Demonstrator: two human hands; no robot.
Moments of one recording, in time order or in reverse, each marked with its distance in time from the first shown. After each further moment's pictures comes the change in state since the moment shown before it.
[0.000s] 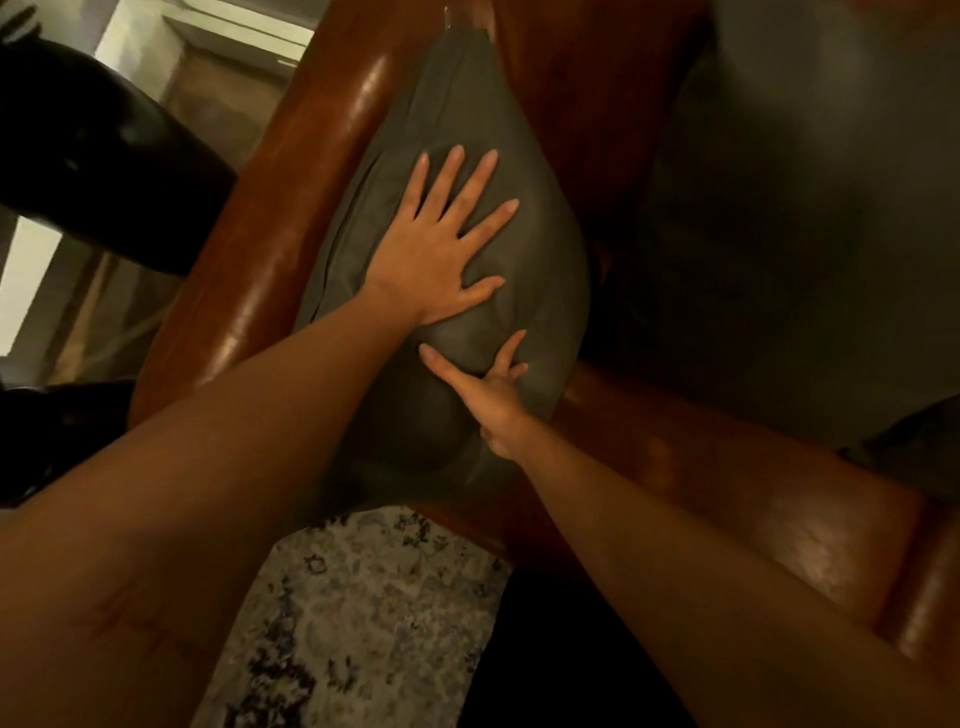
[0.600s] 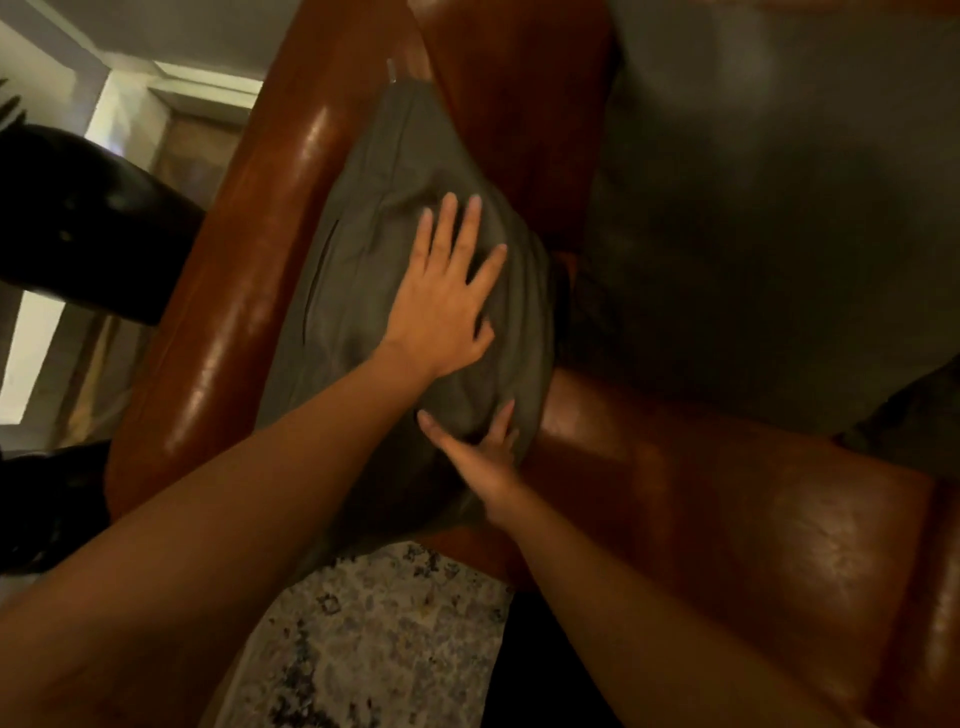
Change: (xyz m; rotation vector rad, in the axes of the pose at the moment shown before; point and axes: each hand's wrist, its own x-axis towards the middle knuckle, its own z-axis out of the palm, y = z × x) left_hand 0.015 0.059 -0.017 0.013 -0.080 -0.011; right_hand -0.023 0.036 -0.018 0.003 0.081 0.078
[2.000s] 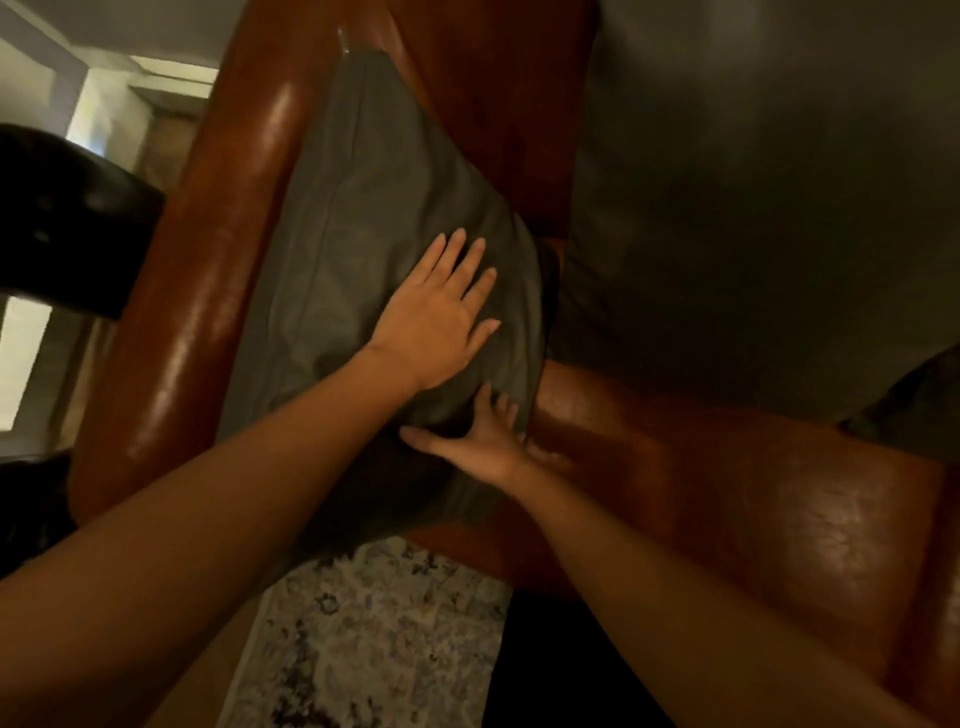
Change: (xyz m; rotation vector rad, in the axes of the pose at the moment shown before) left_hand -0.004 0.016 0.002 0.040 -0.263 0.065; right_hand 0.011 -0.014 -0.029 -0.487 -0.116 -0.112
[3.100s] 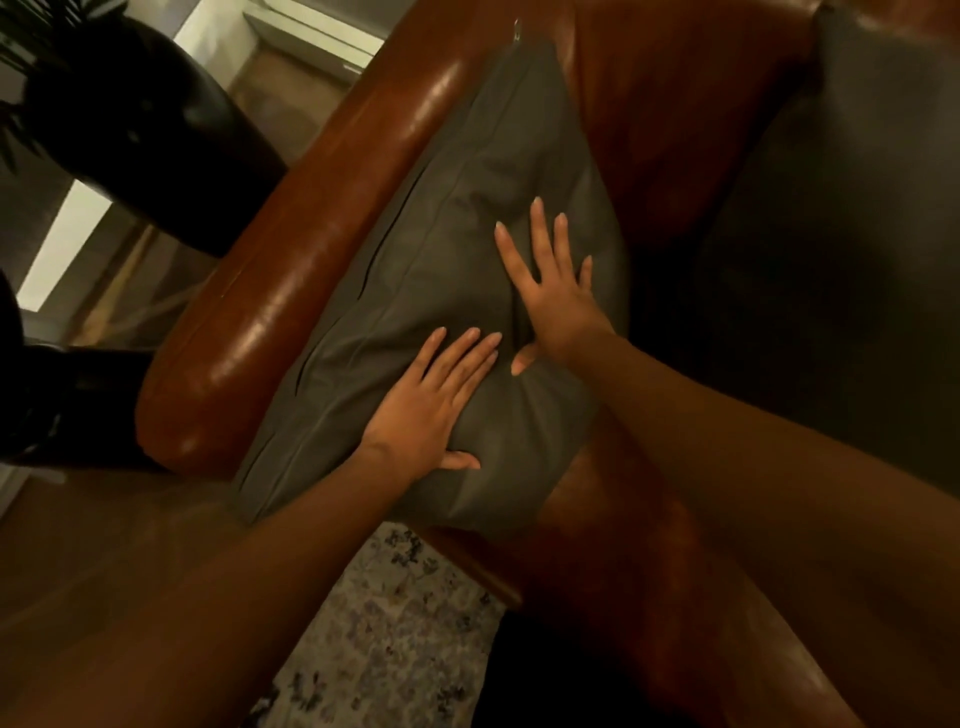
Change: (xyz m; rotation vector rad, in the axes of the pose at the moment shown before) left_hand -0.100 -0.004 0.080 0.120 -0.032 -0.166; right_hand 0.049 -0.109 -0.057 -1.173 0.286 -0.656
